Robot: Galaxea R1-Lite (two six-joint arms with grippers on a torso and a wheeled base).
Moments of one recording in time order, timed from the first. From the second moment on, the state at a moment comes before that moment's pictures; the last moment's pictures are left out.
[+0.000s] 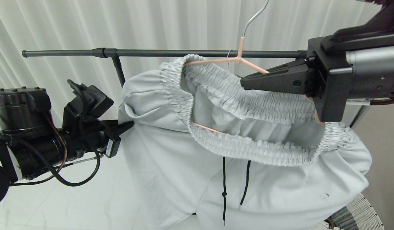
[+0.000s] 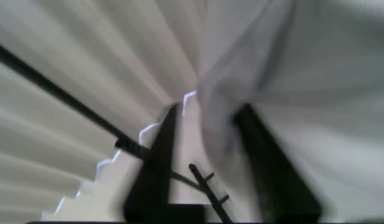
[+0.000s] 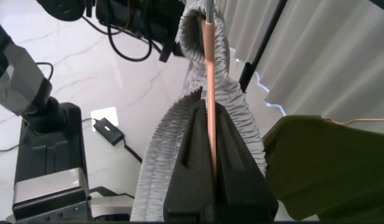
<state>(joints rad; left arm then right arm) -0.13 1.48 -0.68 -0.53 -0.28 0.53 0.87 1.50 -1.53 0.24 0.41 -0.20</state>
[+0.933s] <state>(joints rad) -0.01 1.44 -0.50 -0.77 -0.35 0.61 0.84 1.50 -1.53 0.25 0.40 -0.19</state>
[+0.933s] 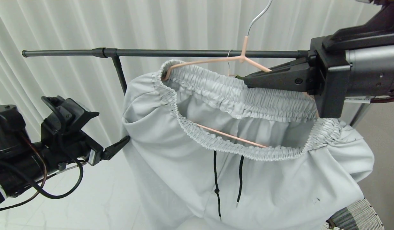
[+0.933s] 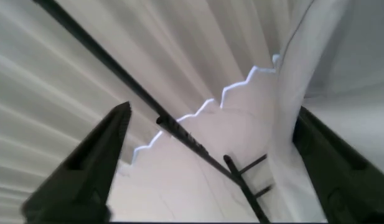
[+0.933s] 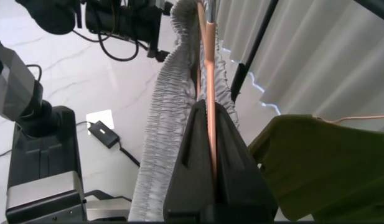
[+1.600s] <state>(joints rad) -0.05 1.14 -0.76 -0.01 -0.20 0.41 0.73 1.49 -1.52 0.39 0.23 -0.19</state>
